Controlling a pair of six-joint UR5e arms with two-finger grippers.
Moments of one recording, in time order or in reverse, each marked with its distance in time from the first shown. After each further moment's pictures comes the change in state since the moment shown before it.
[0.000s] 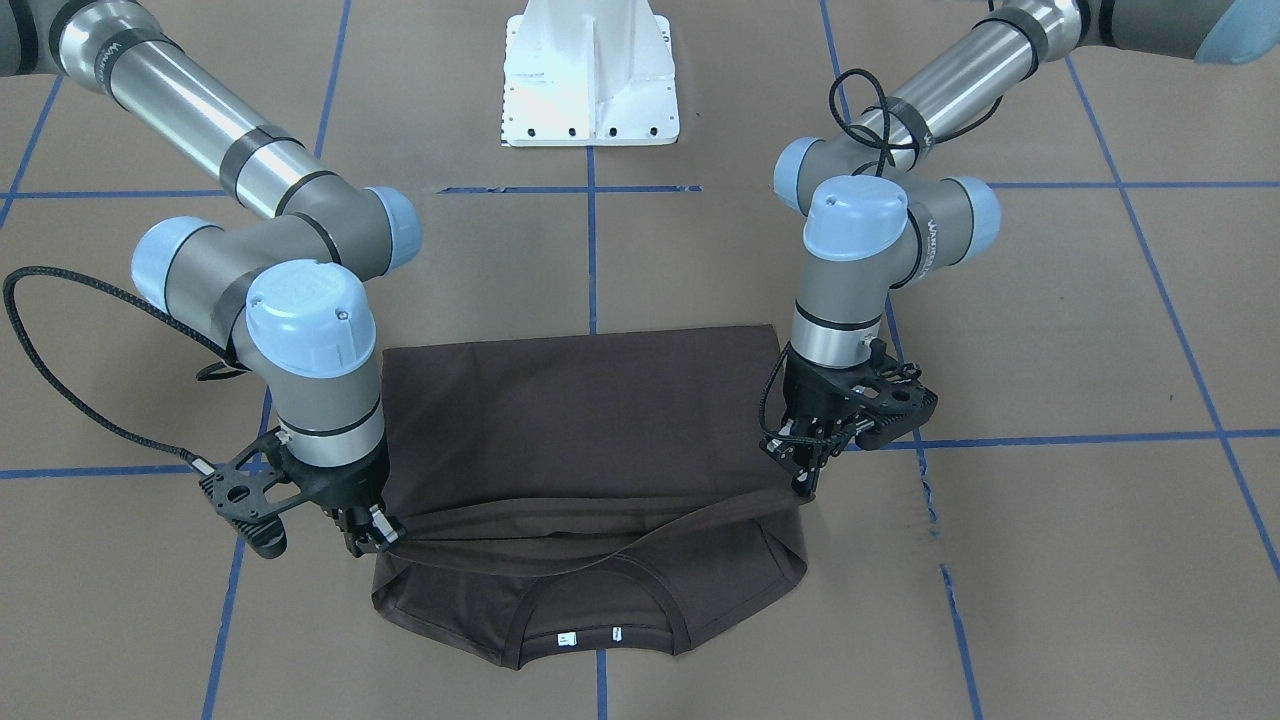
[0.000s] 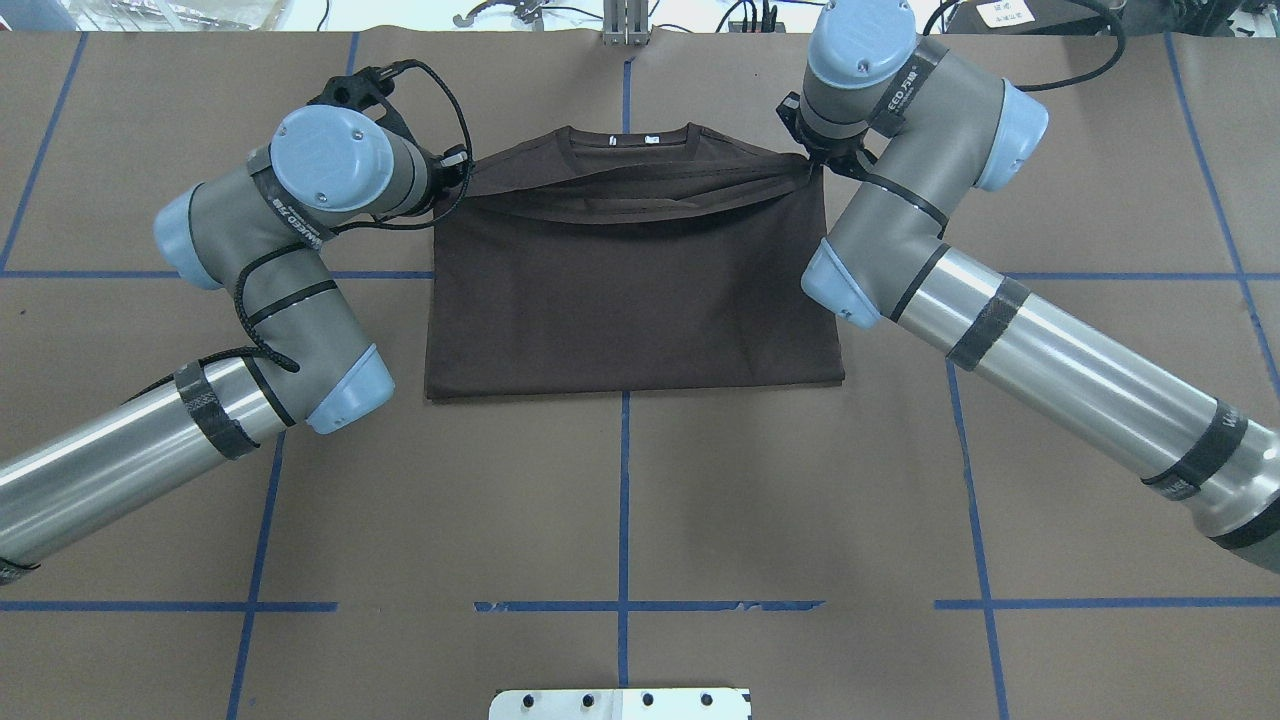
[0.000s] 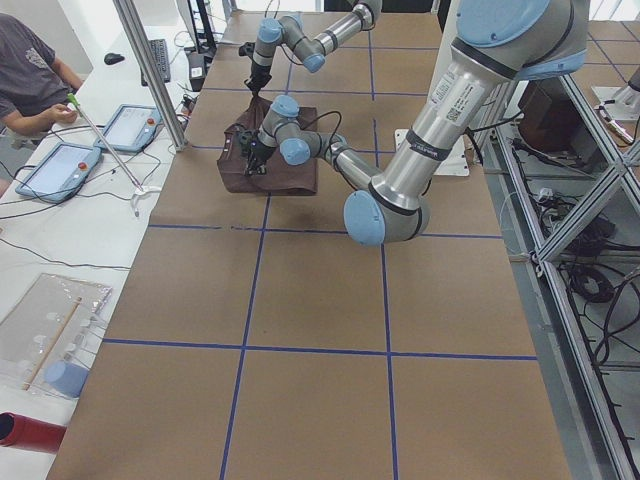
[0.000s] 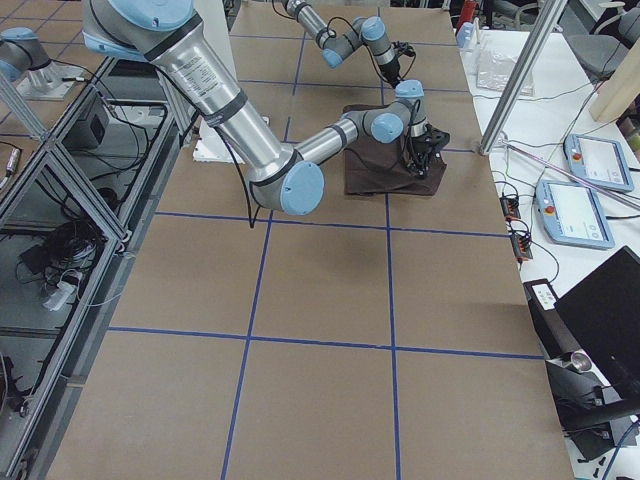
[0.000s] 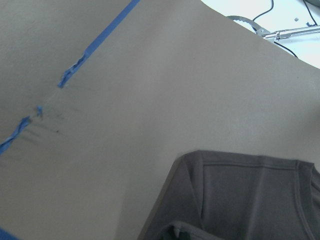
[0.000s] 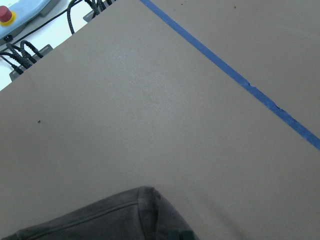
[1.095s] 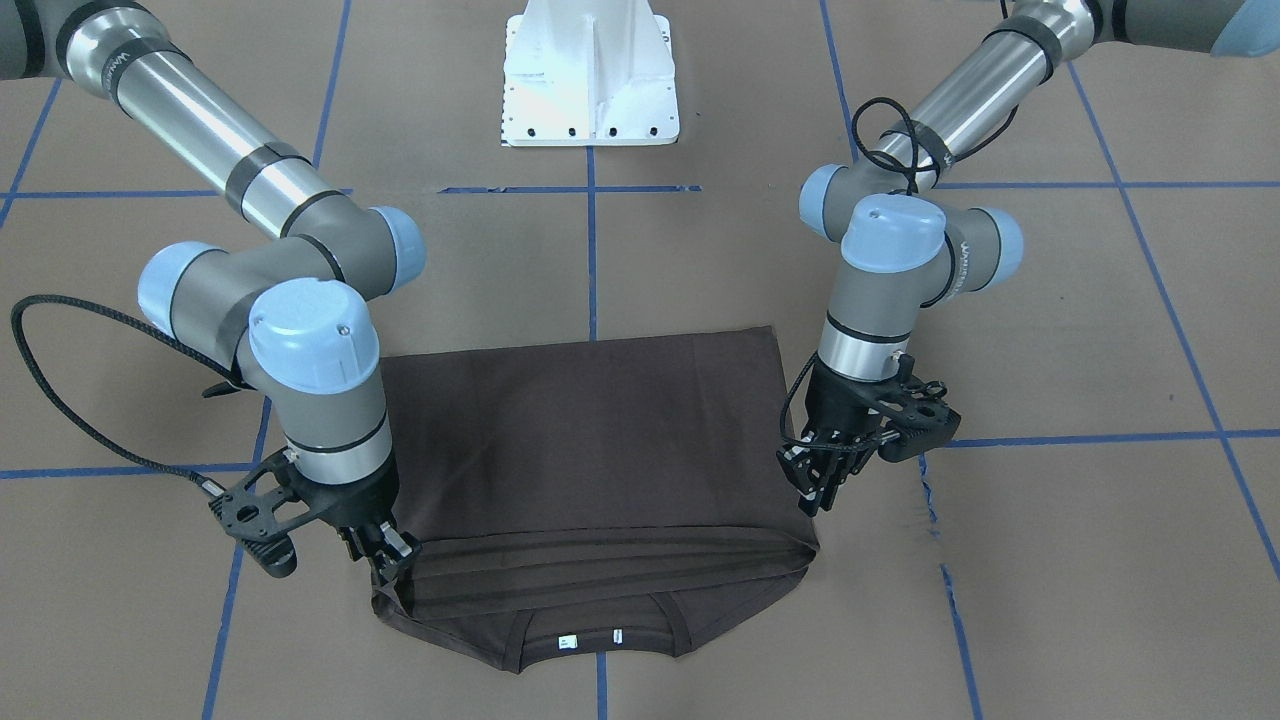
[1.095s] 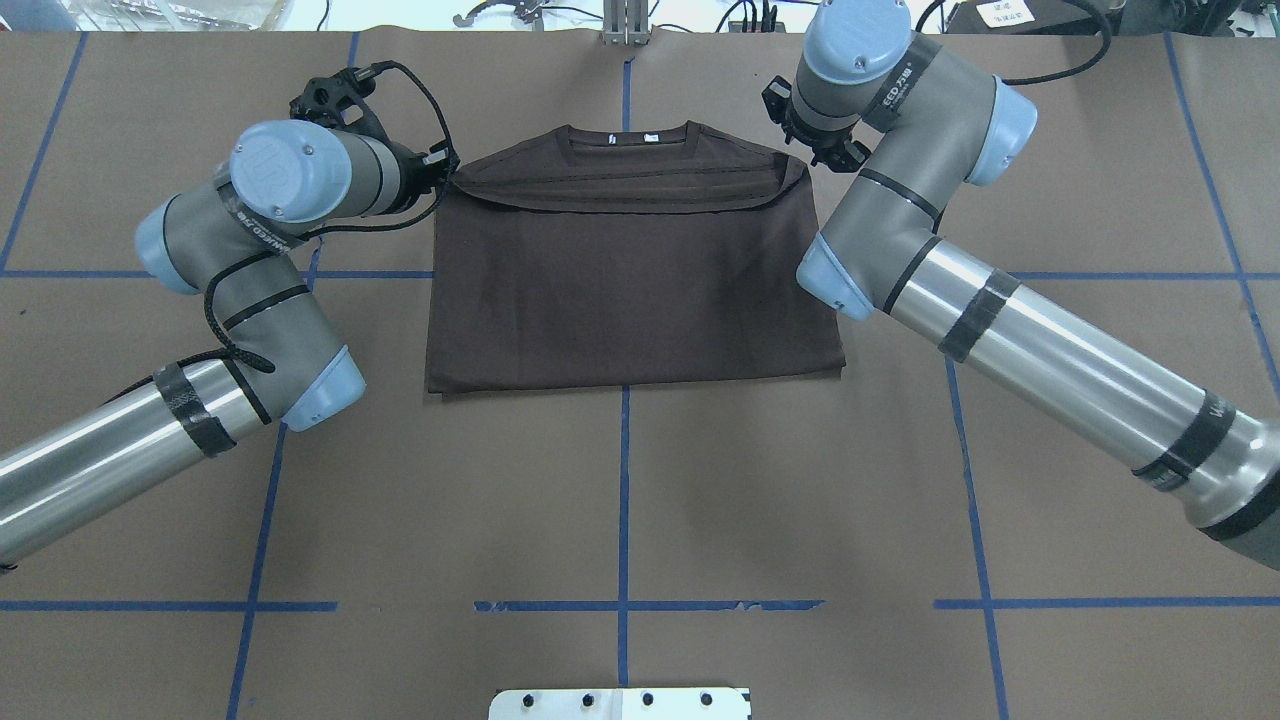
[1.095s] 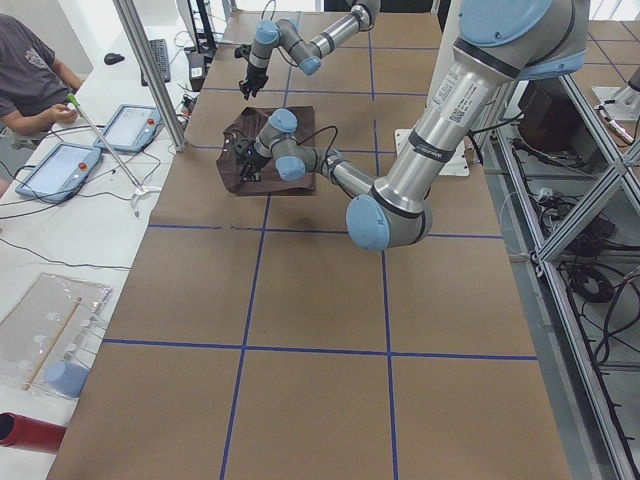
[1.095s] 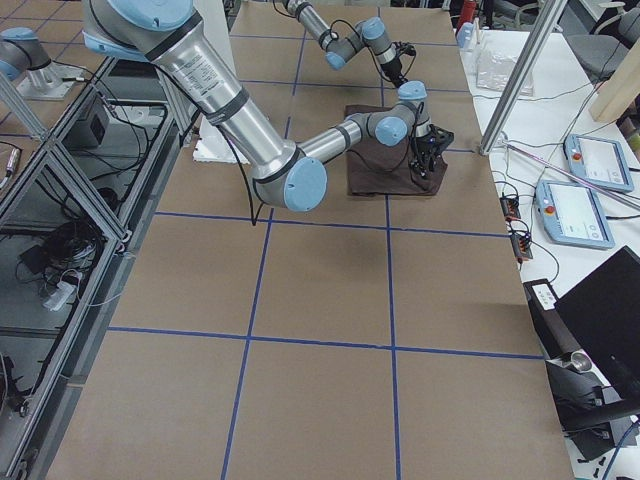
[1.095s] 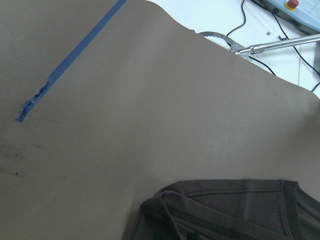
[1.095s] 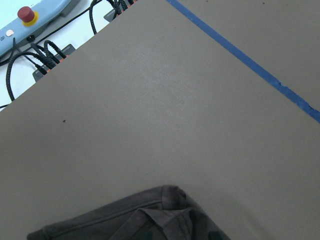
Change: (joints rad) left arm -0.016 0.059 0.048 -0.235 -0.006 0.042; right arm -0.011 -0.030 0.030 0.091 0.000 0.021
